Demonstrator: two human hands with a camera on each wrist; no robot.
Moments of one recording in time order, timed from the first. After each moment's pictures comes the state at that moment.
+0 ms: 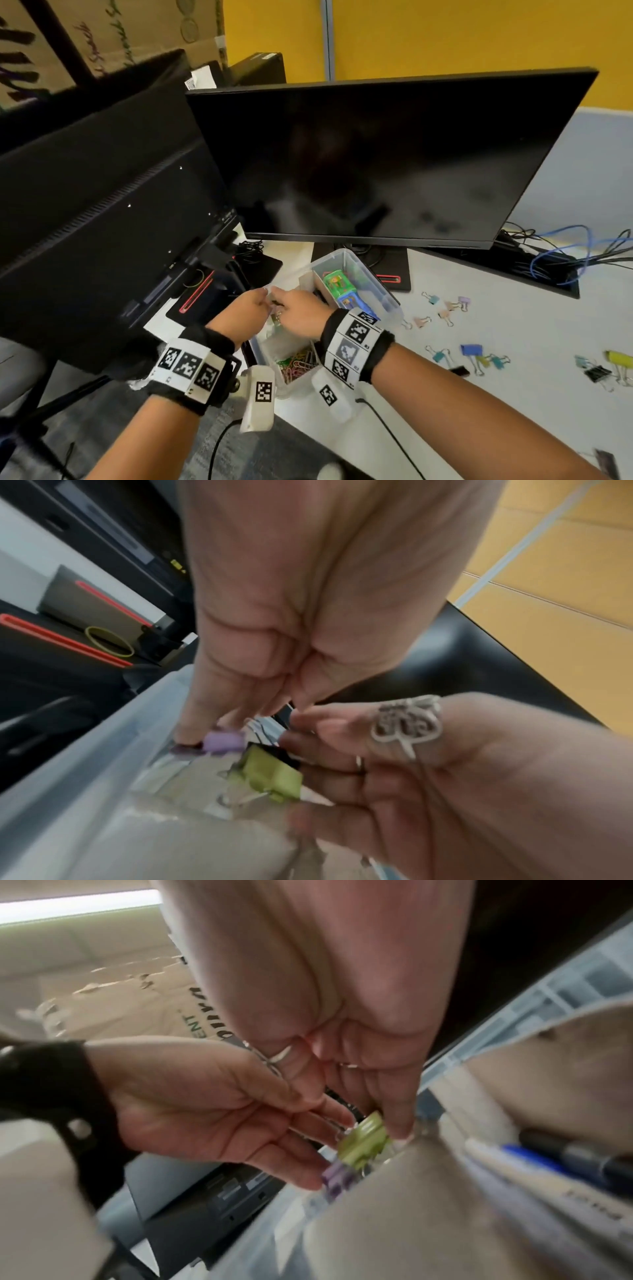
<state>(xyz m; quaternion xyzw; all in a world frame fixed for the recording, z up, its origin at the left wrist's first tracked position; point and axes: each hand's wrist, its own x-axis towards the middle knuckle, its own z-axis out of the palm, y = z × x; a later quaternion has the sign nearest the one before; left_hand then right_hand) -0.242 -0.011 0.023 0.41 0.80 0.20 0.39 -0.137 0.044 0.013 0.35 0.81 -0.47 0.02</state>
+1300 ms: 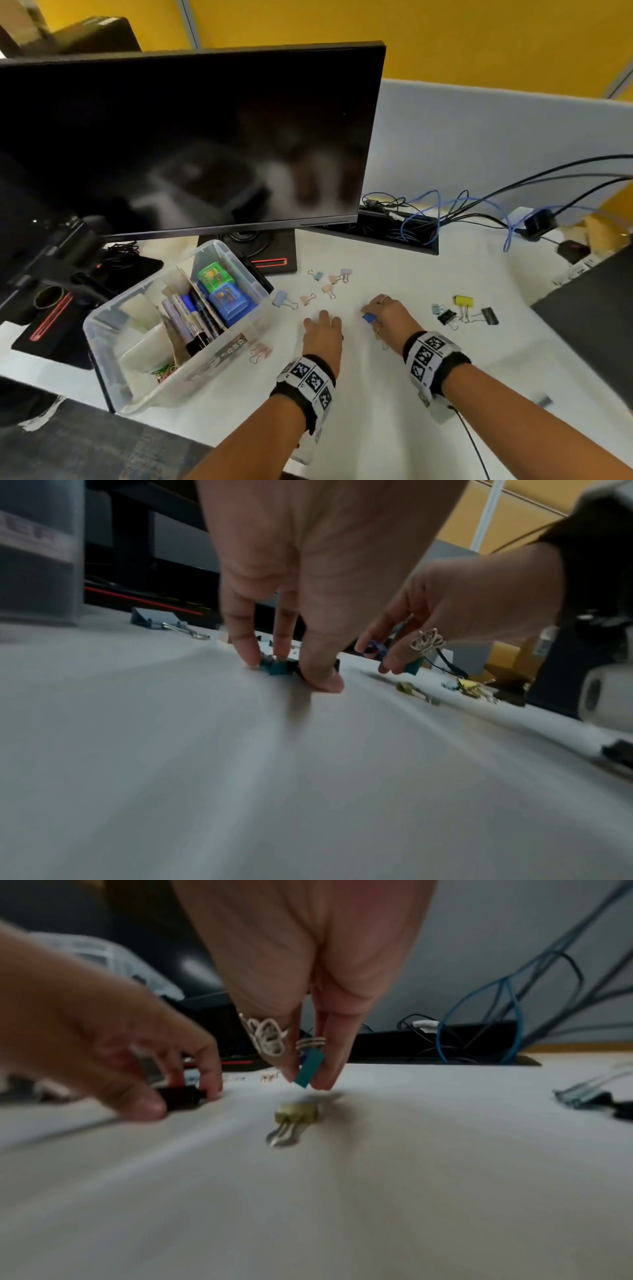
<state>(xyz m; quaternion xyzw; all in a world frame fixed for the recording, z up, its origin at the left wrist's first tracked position) 0.041 0.047 -0.105 0.70 0.68 -0.13 0.19 0.183 0.099 -0.102 0.56 0.77 -0.31 -0.04</state>
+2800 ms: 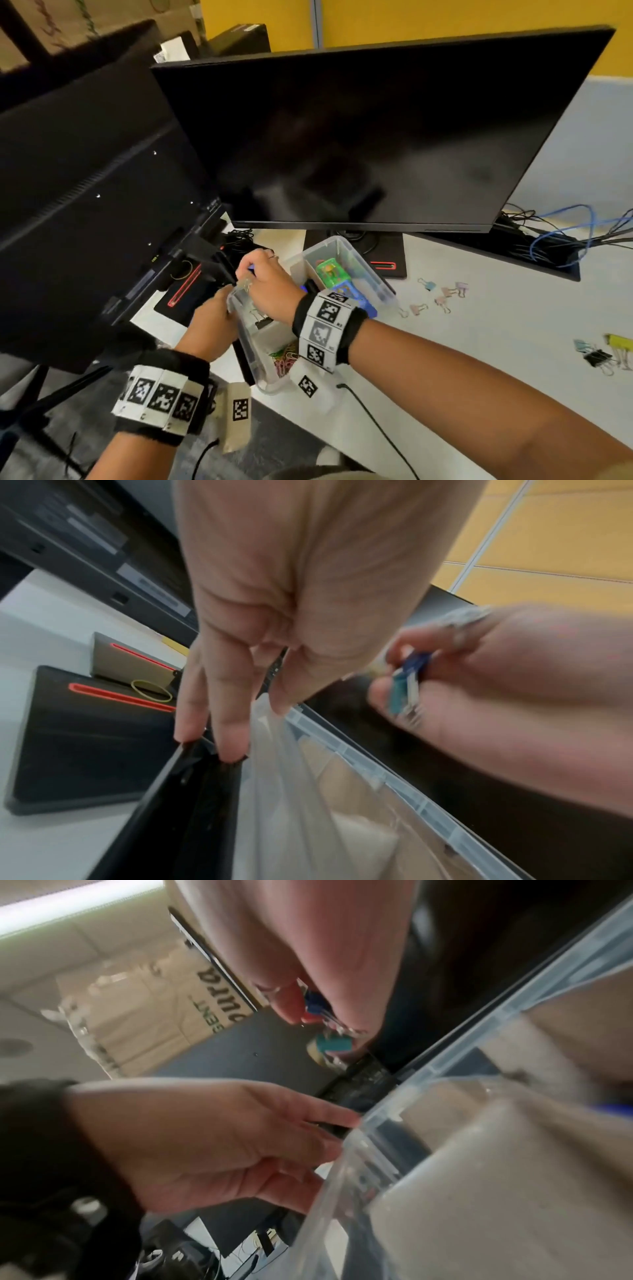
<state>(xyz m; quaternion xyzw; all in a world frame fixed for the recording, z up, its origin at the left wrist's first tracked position) -0.260 -0.034 0.009 0.41 0.86 0.14 0.27 -0.157 0.040 0.036 0.33 0.75 -0.54 -0.17</state>
